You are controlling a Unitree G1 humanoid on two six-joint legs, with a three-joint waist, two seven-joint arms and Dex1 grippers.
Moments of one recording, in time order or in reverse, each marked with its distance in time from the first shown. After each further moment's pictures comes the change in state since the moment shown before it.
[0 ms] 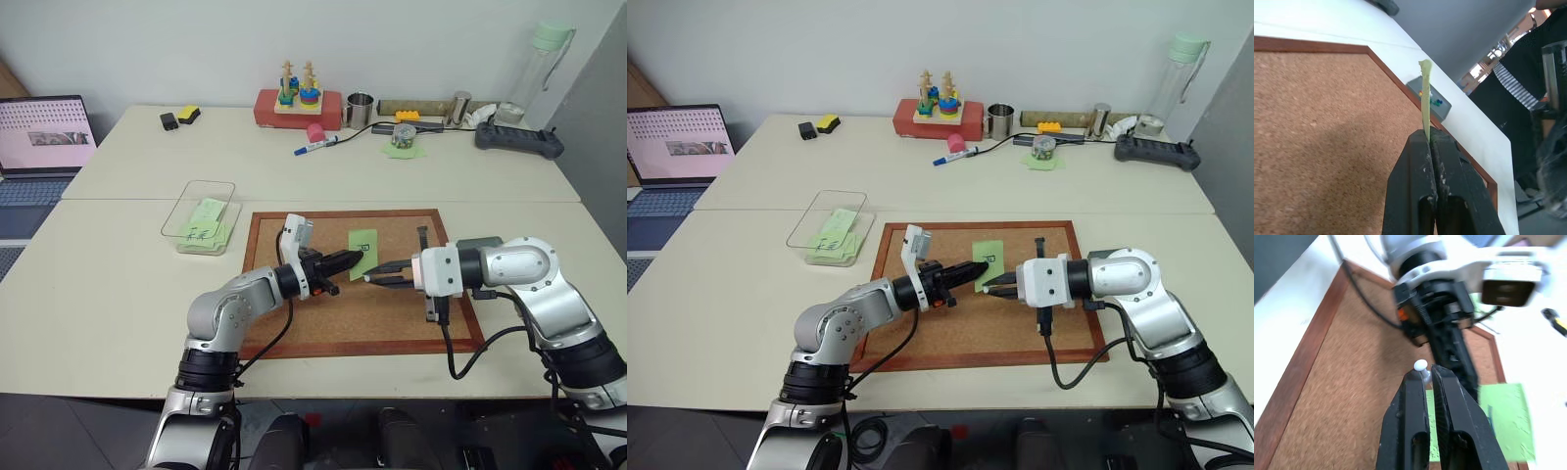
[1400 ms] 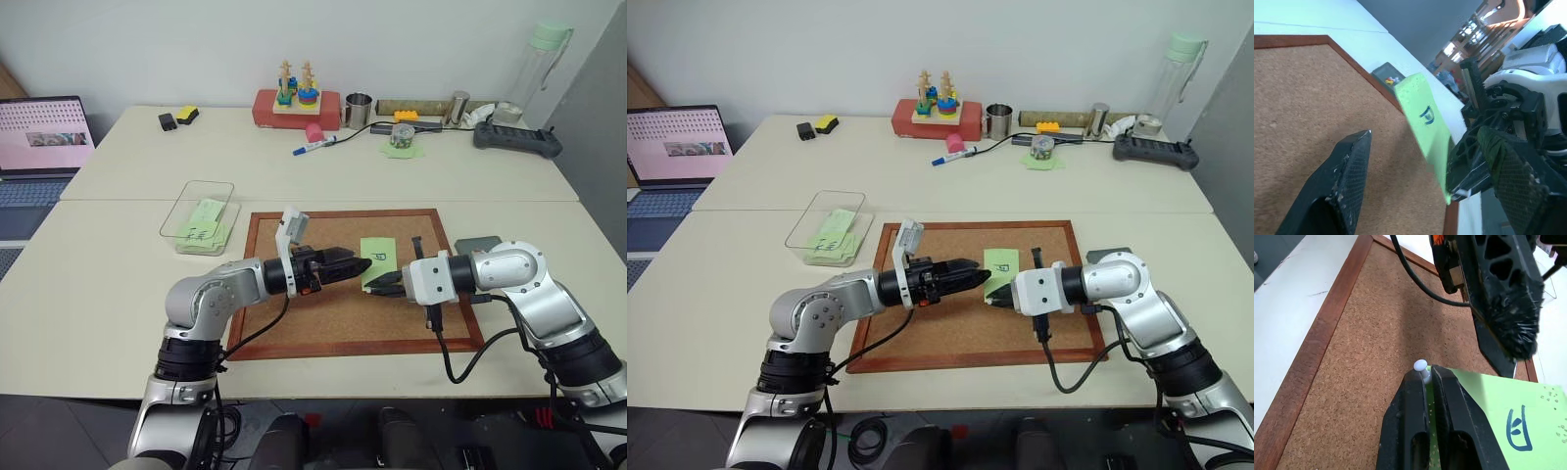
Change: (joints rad) left arm -0.052 0.084 0.017 -0.042 -0.072 0.162 -0.134; right arm -0.036 0.000 0.087 0.074 -0.111 -0.099 0.053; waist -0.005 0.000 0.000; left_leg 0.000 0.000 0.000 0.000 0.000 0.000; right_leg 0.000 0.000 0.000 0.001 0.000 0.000
